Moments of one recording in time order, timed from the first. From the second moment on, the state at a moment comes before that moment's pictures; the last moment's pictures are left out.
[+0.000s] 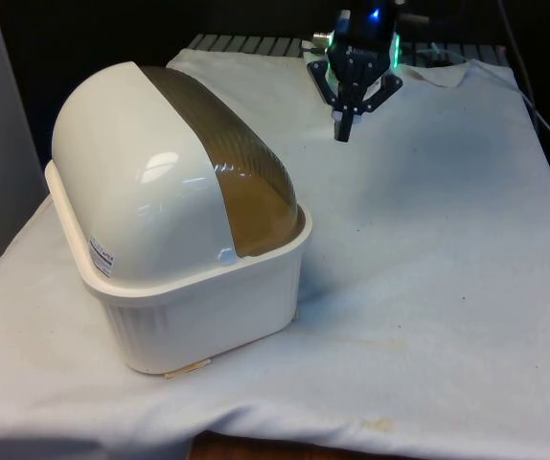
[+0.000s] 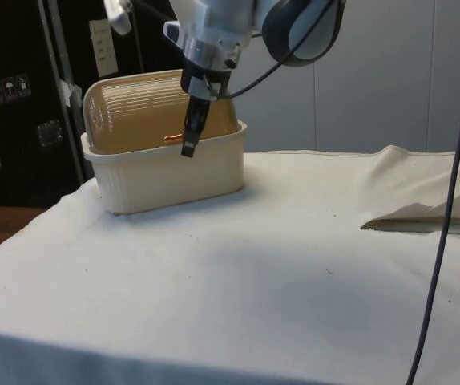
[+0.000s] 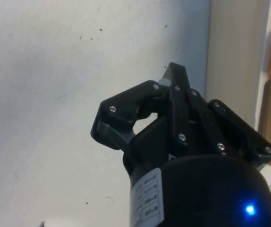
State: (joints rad) arm 0.08 0.13 -0.12 -2.42 -0.64 2.96 0.27
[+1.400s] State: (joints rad) arm 0.08 0.17 -0.14 -2.41 -0.68 2.99 0.01
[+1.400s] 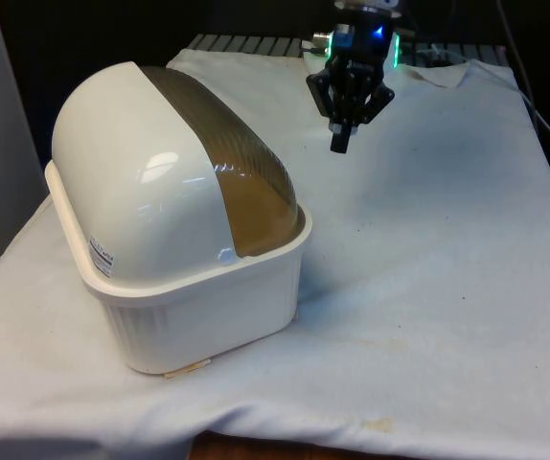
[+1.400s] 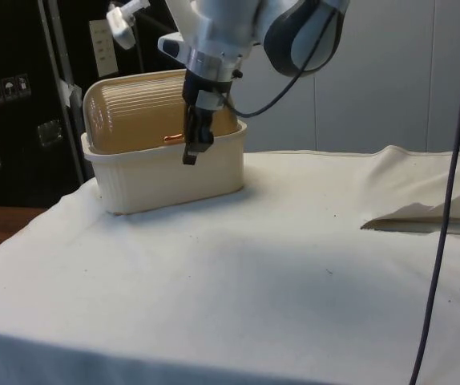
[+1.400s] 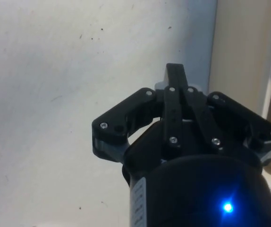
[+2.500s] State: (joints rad) arm 0.09 0.19 -0.13 -2.37 -0.79 2.92 0.00
